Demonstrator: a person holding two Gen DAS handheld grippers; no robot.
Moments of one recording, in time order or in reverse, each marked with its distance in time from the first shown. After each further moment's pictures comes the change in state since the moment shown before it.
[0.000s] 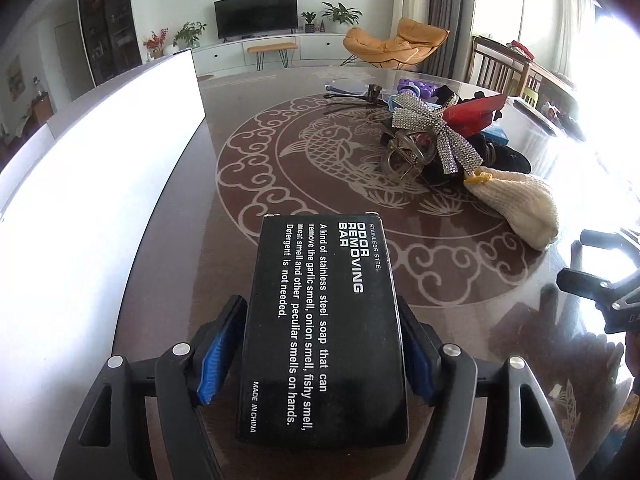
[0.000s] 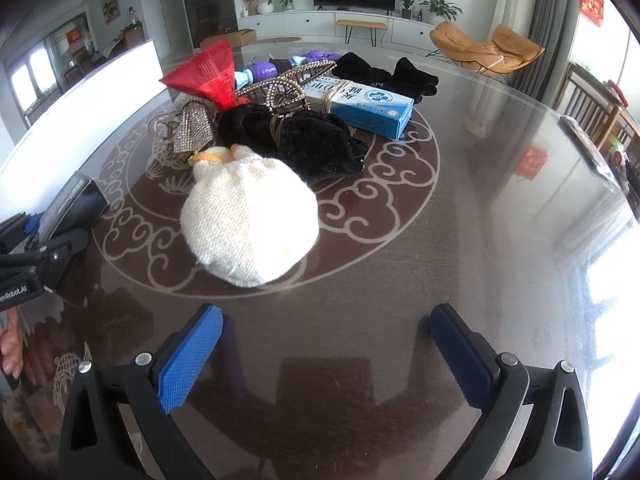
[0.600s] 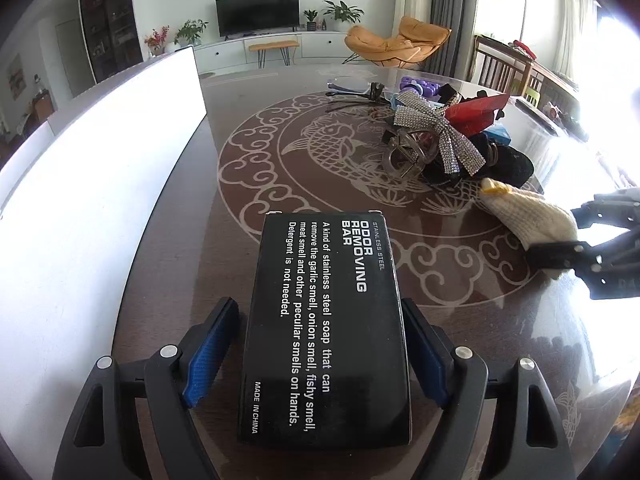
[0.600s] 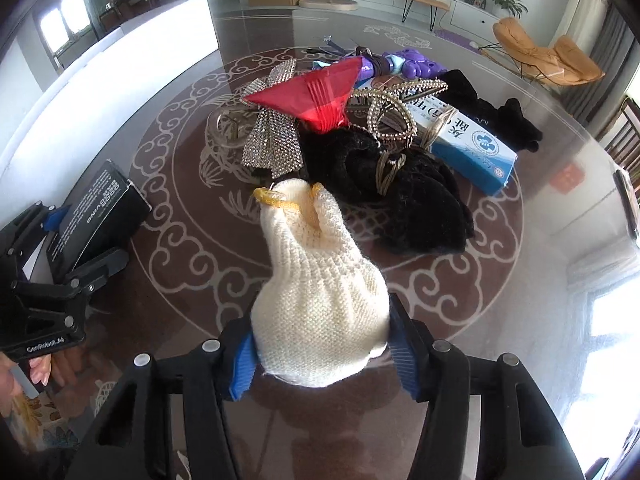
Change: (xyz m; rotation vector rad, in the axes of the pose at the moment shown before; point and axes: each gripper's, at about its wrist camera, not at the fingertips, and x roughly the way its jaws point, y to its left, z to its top) left arm 0.000 -0.001 -0.001 -0.001 0.006 0.000; right arm 0.015 0.055 0.053 -0.159 0.159 0.073
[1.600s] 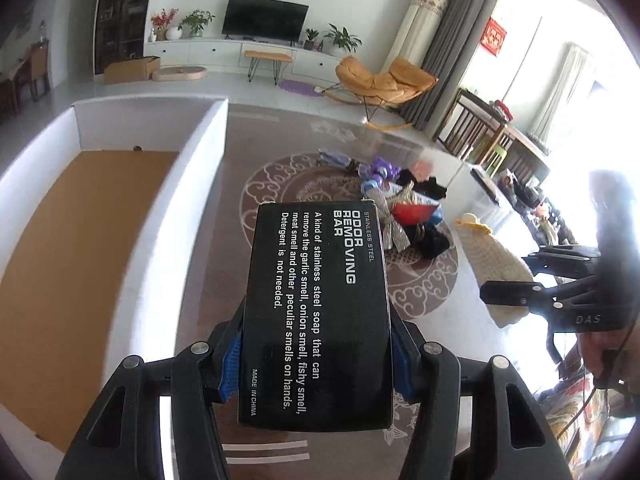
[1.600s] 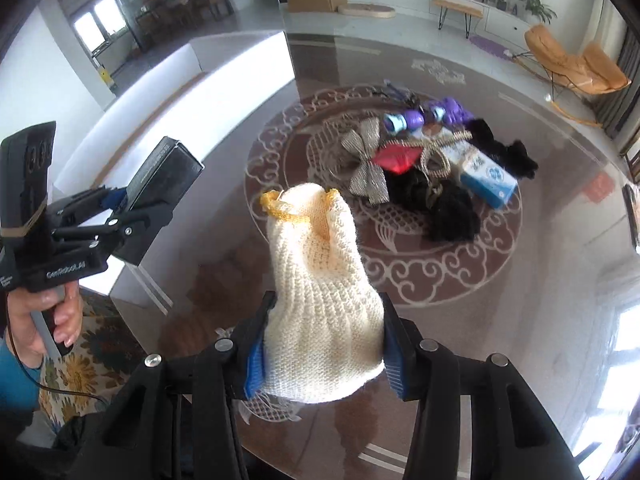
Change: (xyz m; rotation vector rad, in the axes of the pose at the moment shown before) left arm -0.139 0.068 0.026 -0.179 -0.078 -0.205; right arm -0.127 0.029 0.000 -0.051 -0.040 0.168
